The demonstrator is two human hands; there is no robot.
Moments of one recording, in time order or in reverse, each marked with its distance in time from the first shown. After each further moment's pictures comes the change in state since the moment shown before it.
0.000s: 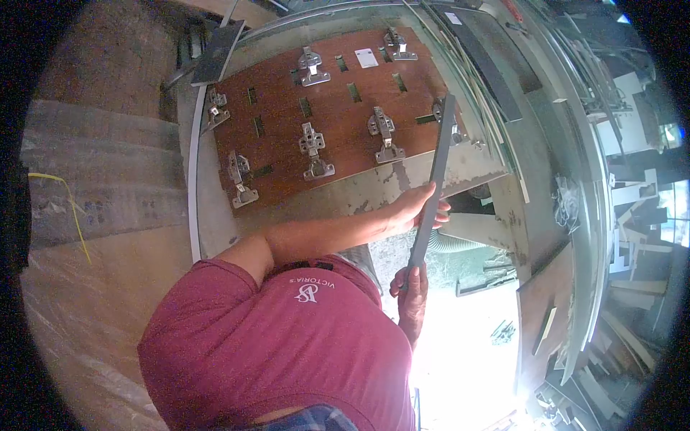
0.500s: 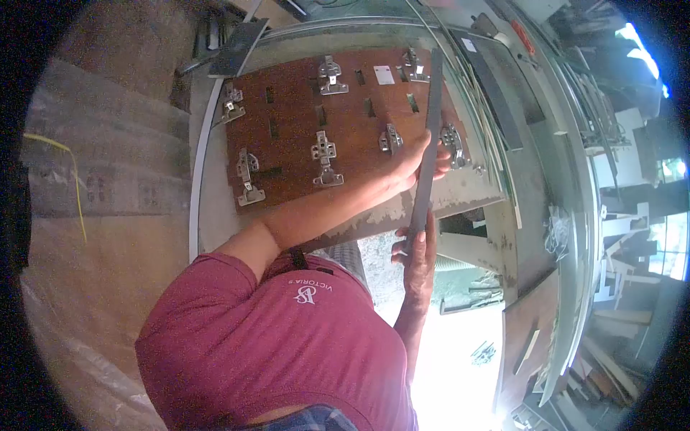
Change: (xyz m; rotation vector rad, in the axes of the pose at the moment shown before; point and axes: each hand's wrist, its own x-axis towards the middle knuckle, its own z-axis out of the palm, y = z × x) left_hand 0.013 0.105 0.003 -0.089 0.034 0.369; right_hand 0.059 -0.060 0.067 -0.310 -0.095 -0.212
